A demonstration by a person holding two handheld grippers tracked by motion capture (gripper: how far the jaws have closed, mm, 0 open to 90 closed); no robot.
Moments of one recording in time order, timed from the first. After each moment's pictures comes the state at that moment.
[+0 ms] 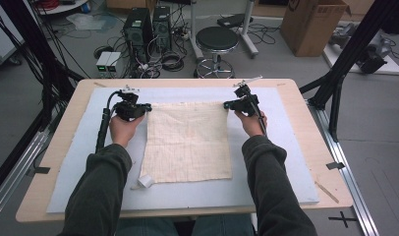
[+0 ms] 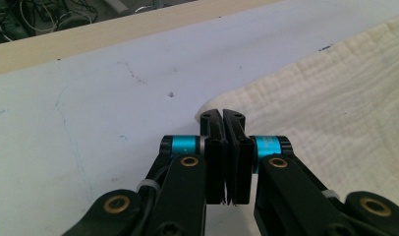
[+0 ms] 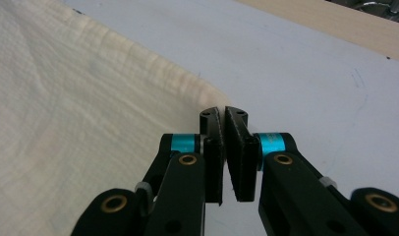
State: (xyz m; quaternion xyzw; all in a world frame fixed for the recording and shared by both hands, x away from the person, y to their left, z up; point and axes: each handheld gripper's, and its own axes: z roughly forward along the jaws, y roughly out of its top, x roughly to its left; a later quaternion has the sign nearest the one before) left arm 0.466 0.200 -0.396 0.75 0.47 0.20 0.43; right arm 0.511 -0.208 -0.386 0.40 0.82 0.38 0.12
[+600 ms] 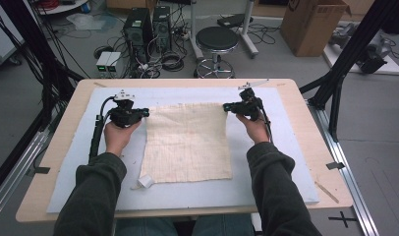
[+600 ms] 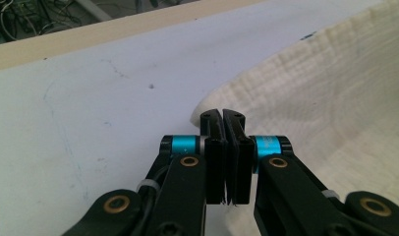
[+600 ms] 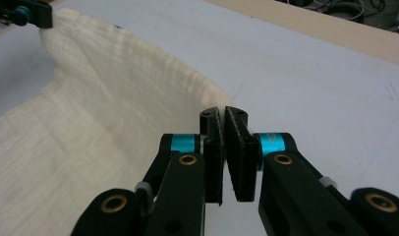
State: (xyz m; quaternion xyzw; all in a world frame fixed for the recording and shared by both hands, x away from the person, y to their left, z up) left arm 0.436 0.205 -0.389 0.75 0.44 0.19 0.45; right arm 0.481 -0.217 -0.372 0.37 0.81 0.44 0.09
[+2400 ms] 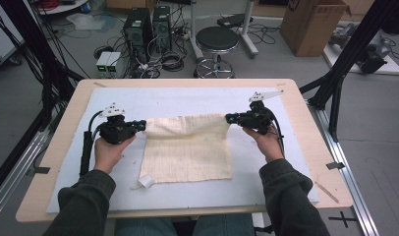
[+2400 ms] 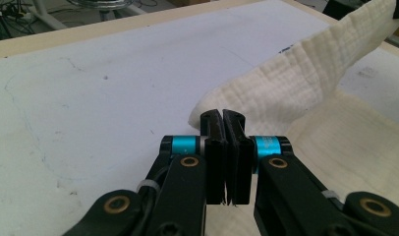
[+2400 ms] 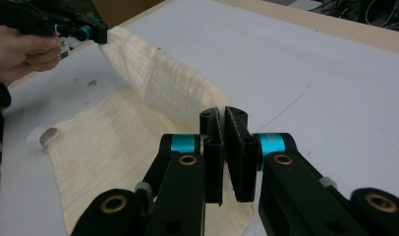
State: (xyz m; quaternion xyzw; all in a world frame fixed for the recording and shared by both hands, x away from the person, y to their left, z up) left arm 0.374 0.217 -0.385 0.75 0.40 0.16 0.50; right arm 0.421 -0.234 -0.359 0.31 0.81 0.50 0.04
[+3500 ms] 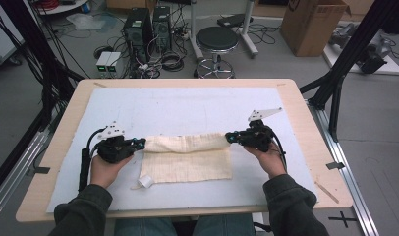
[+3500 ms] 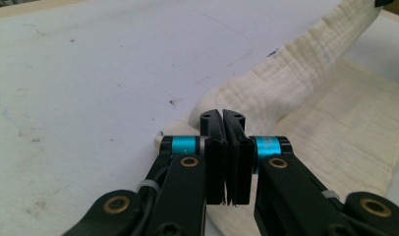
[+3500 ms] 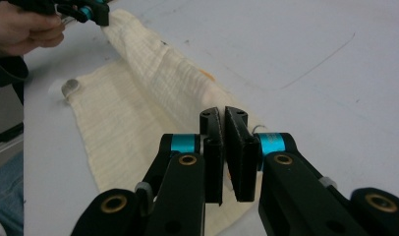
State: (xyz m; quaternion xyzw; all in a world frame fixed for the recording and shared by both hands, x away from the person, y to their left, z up) left arm 0.331 0.217 -0.410 0.78 0.37 0.15 0.48; right arm 0.385 -0.236 -0.390 0.29 0.83 0.48 0.02
